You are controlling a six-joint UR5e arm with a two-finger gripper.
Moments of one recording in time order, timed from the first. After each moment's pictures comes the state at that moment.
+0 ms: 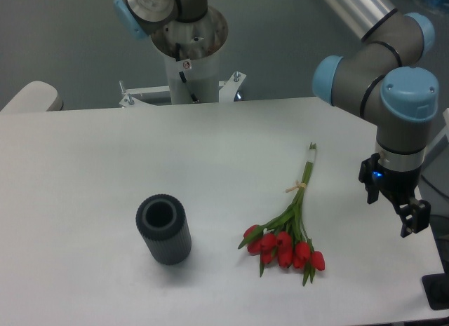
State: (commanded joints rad) arm 2.73 -2.12 -1.30 -0.95 1.50 1.83
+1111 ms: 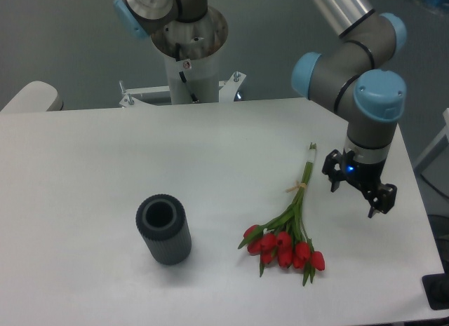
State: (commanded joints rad) arm 2.73 -2.03 -1.58 -0.93 1.50 1.43
